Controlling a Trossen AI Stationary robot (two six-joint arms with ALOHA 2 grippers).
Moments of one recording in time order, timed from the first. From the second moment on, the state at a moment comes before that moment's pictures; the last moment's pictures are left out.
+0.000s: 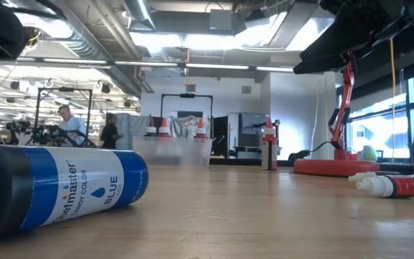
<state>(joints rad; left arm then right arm) -0.72 1.72 1.13 -0.98 0.03 -2.11 0.31 1.03 0.56 -0.05 0.44 0.24</state>
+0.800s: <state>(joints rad) -0.74 1.72 1.05 -0.84 0.08 -2.07 0.31 1.03 0.56 -0.05 0.44 0.23</state>
